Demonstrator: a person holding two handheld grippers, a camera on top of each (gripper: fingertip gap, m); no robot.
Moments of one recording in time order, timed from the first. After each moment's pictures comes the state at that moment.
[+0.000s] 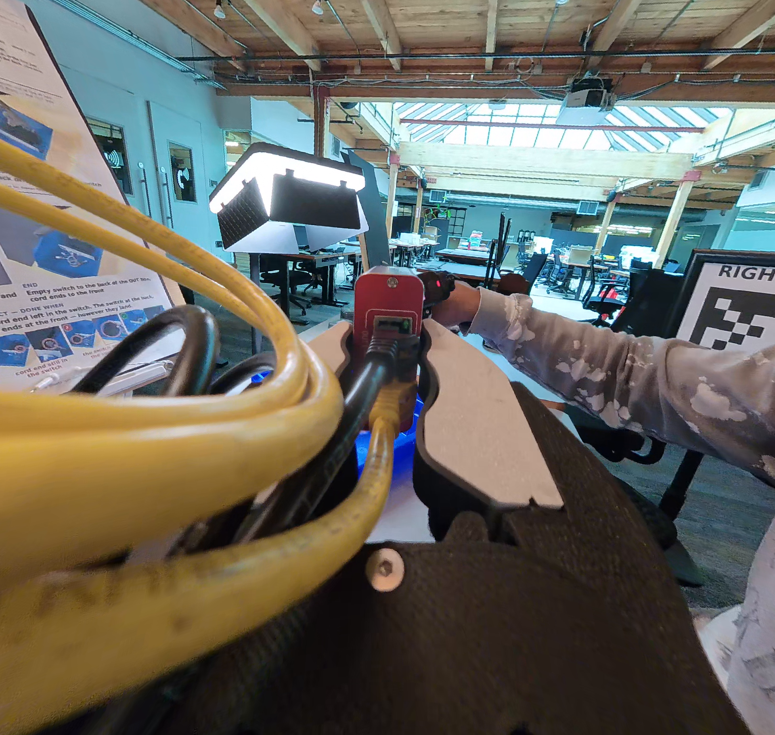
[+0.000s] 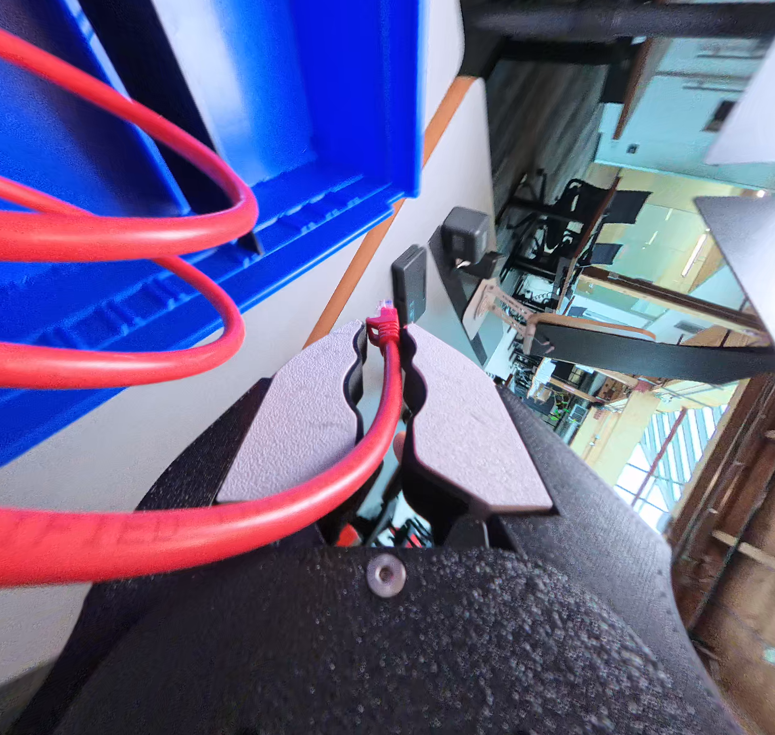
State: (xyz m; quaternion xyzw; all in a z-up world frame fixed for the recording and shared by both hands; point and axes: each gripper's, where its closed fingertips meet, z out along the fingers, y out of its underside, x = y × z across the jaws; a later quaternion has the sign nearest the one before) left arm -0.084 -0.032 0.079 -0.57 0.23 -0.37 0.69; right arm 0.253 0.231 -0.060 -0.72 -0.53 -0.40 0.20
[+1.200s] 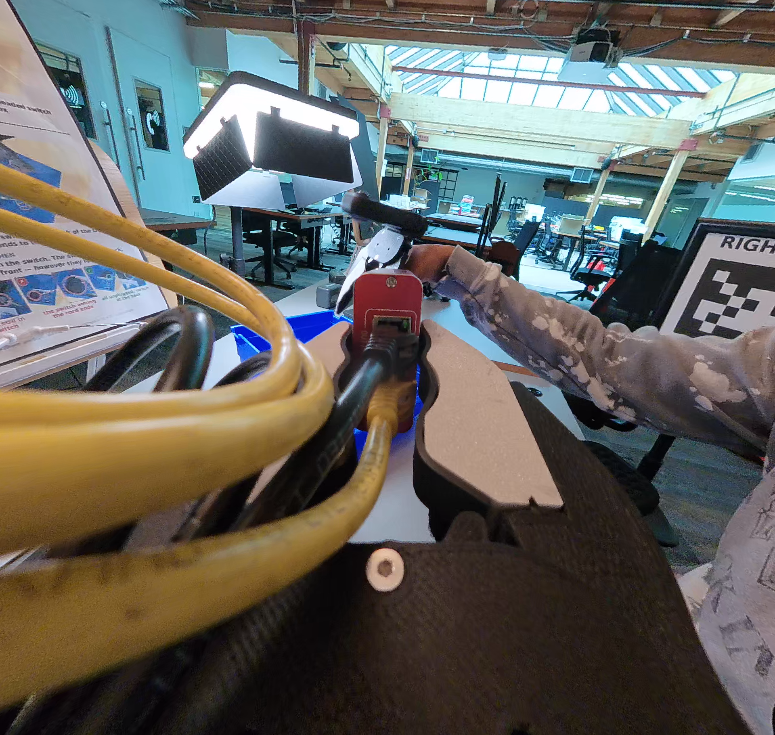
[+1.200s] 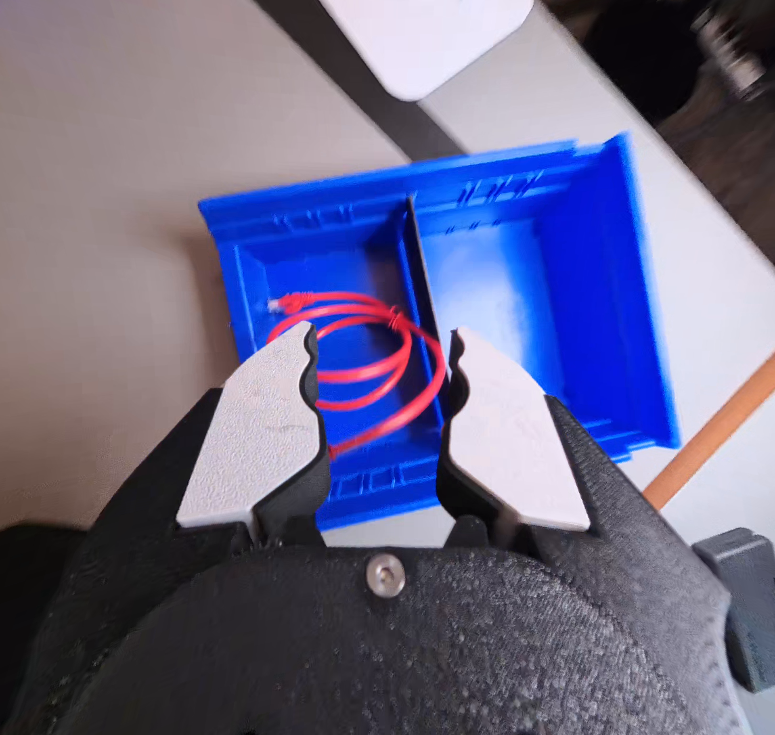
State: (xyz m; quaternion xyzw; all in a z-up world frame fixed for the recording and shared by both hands) left arm -0.072 -0.019 0.054 -0.61 0.25 -0.38 0.65; right arm 0.144 0.210 -0.076 -0.78 -0.55 0.14 0.25
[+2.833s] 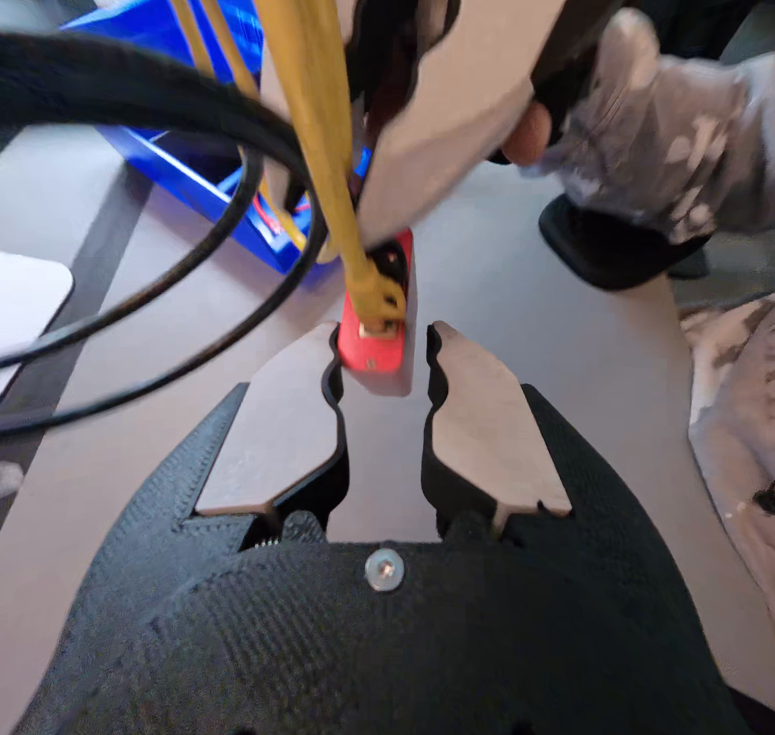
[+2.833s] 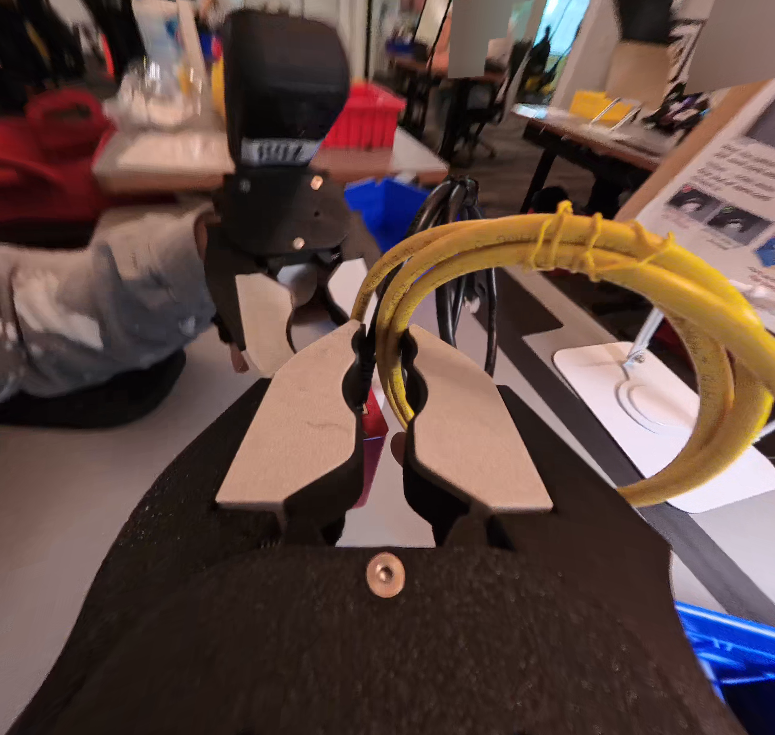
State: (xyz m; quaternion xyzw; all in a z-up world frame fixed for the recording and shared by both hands) left arm -0.014 -0.018 -0.084 -0.76 0.44 -0.25 0.40; right arm -0.032 -0.001 -0.013 -0.51 -0.58 0.43 0.46
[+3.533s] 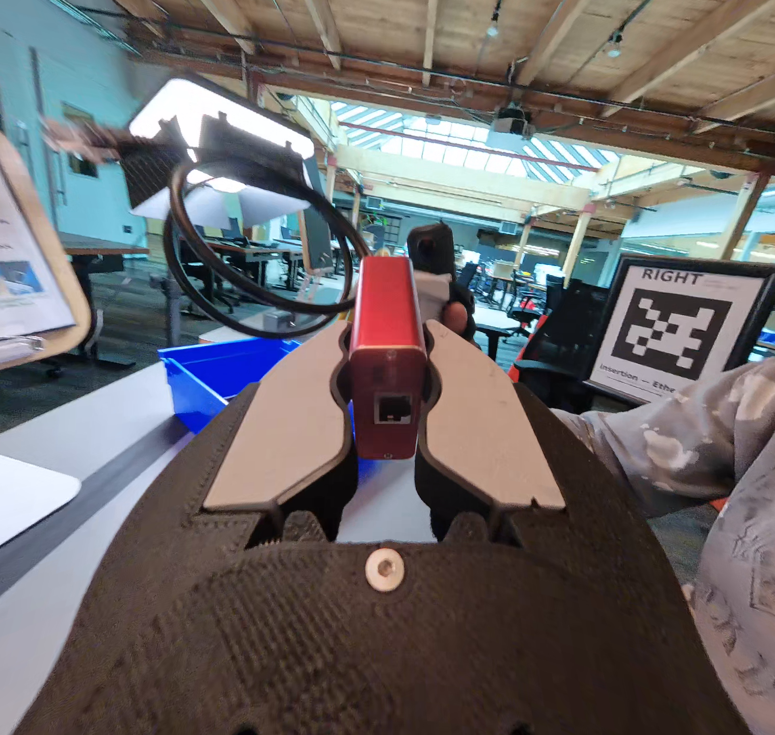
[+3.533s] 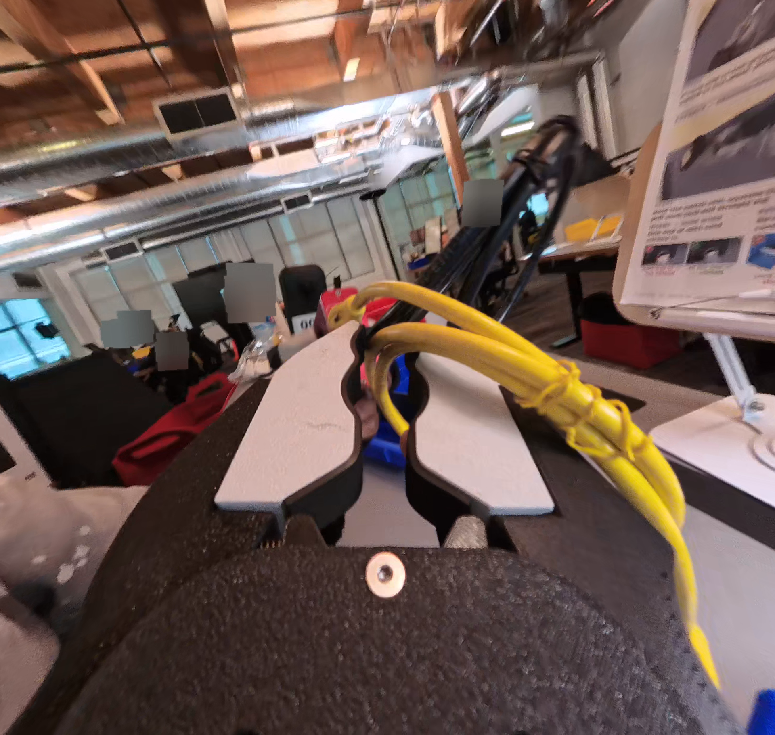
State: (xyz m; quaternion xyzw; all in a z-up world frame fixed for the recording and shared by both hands) left arm -0.046 -0.012 0.038 -0.55 0.25 -0.45 0.66; right arm -0.009 0.022 0.047 -0.48 -0.35 0.66 0.46
